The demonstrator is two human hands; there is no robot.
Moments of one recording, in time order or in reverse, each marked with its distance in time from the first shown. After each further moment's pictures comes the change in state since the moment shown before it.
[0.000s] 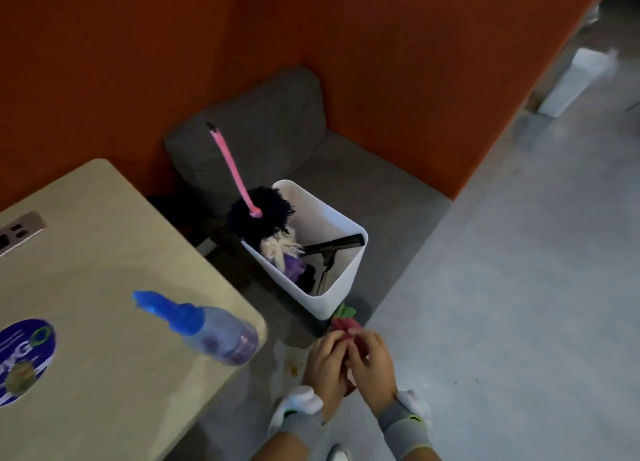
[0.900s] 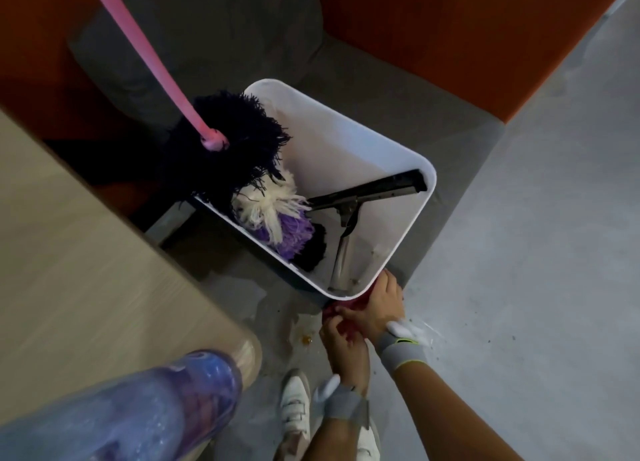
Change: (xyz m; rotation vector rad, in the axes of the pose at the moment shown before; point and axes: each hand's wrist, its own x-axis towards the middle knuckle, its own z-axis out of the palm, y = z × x) left_hand 0.076 -0.106 0.122 -0.842 0.402 -0.729; right_hand 0.127 0.119 0.094 -0.527 -0.116 0.238
